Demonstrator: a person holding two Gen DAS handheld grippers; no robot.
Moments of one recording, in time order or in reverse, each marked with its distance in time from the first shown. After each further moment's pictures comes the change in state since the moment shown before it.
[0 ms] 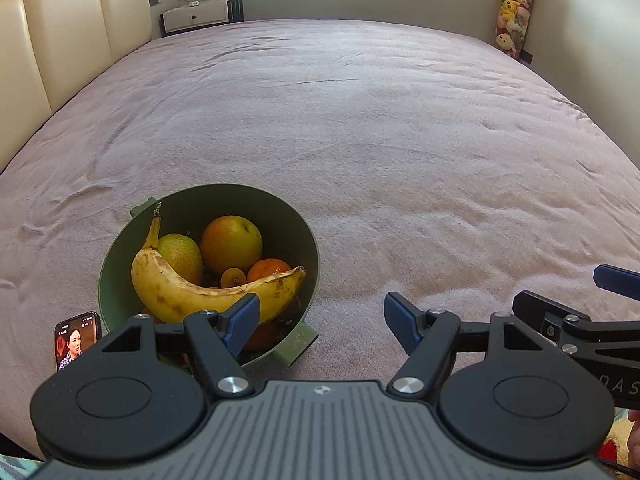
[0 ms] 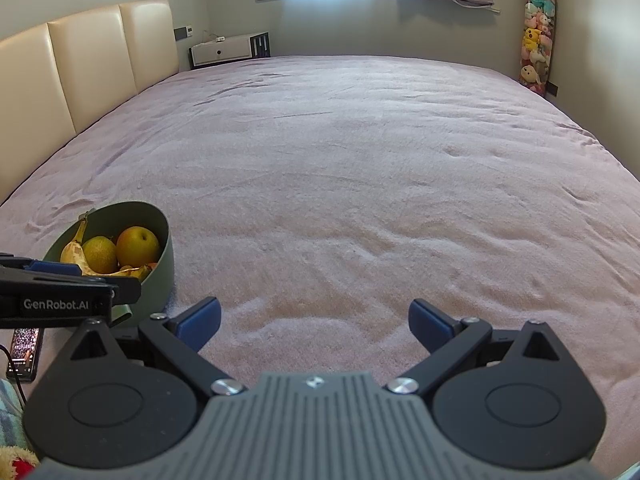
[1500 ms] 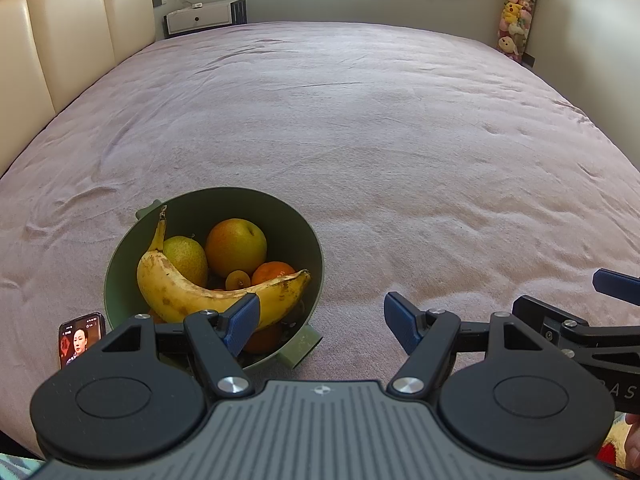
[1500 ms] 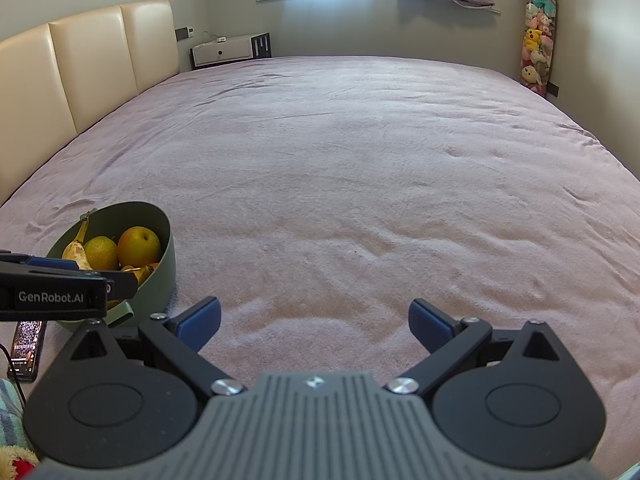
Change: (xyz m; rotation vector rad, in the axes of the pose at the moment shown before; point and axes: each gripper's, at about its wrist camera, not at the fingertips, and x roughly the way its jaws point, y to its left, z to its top) left arm -0.005 0.002 0.002 -0.004 -0.006 0.004; right arm 0.001 0.001 -0.001 0.002 -0.003 0.001
